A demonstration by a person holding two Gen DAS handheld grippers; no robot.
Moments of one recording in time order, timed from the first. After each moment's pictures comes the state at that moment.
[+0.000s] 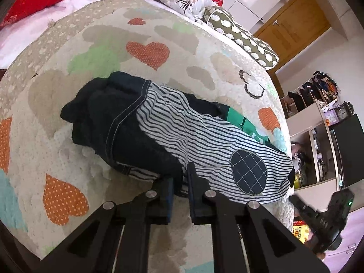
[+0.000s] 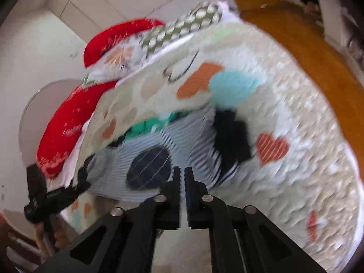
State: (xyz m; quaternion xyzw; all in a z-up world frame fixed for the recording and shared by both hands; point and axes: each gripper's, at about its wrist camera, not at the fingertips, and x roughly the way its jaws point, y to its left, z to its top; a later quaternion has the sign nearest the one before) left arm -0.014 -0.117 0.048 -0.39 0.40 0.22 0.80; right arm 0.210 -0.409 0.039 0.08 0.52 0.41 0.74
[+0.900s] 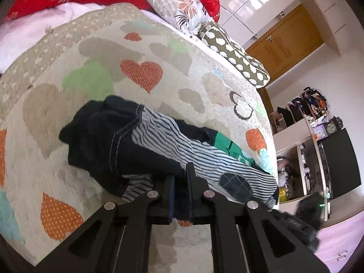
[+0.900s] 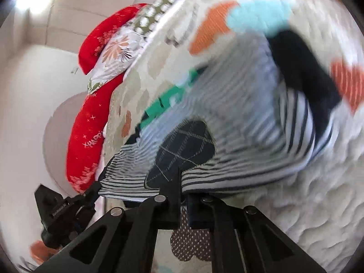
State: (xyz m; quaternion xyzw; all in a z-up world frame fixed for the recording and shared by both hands) left arm -0.010 -0.099 0.066 -0.41 0.35 0.22 0.81; right arm 0.209 -0.350 -0.005 0.20 0.58 0.42 0.67
